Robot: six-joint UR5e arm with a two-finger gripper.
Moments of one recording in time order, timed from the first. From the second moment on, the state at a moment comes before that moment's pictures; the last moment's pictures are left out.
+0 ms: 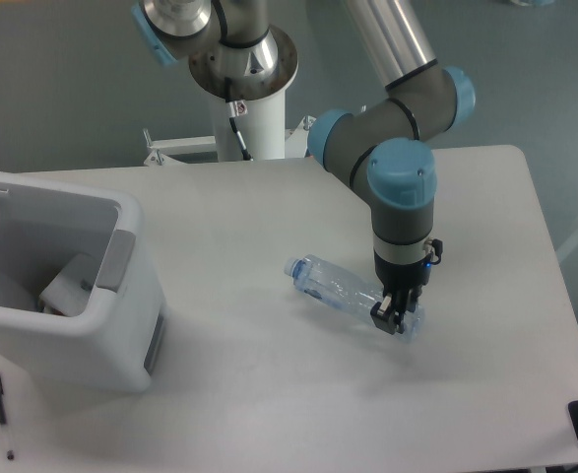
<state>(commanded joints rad) 2.54 -1.98 -1.59 -0.74 1.56 -0.34</state>
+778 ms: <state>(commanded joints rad) 2.47 -1.95 -1.39 -0.72 1.42 -0.19</state>
